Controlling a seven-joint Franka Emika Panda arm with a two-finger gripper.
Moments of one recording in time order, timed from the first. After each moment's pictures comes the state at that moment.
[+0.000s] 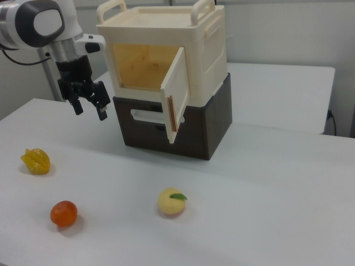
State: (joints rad) arm 0.15 0.00 -0.05 -1.66 -0.06 1.66 0.13
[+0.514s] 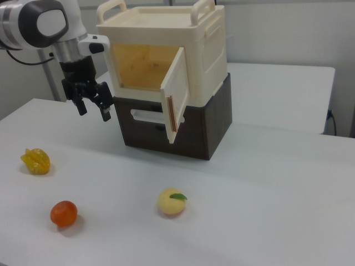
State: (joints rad) arm 0.12 0.00 -0.05 -1.66 -0.06 1.66 0.13
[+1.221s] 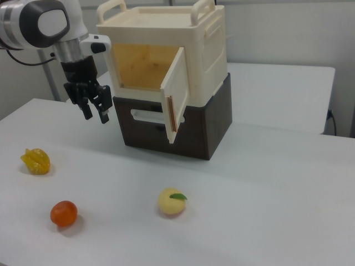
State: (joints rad) arm 0.12 0.00 -0.05 -1.66 -0.06 1.66 0.10
